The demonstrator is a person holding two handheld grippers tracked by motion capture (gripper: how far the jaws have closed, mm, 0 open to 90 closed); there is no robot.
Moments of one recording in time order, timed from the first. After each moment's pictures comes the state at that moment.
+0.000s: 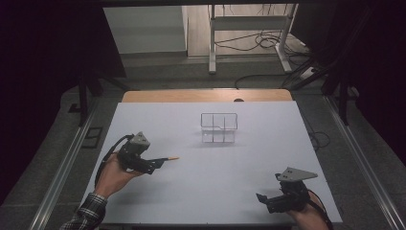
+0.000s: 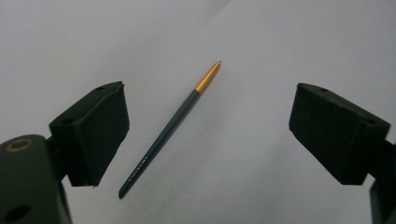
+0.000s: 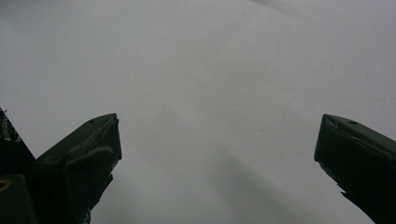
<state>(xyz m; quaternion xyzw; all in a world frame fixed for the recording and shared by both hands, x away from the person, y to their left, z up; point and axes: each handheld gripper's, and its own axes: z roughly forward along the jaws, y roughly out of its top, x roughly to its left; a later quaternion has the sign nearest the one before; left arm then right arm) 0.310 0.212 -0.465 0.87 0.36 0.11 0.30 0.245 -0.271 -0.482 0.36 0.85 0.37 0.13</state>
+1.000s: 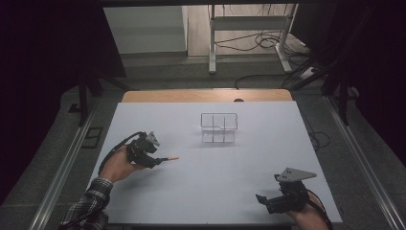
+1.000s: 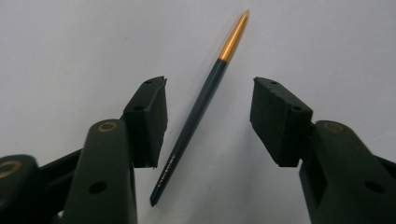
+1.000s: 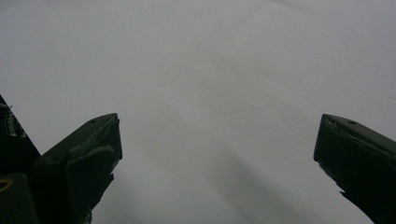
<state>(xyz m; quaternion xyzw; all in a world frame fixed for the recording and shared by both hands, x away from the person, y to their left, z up) 0.347 0.202 -0.489 0.93 0.30 0.09 0.19 0.245 -0.270 -0.484 0.36 0.85 0.36 0.12</state>
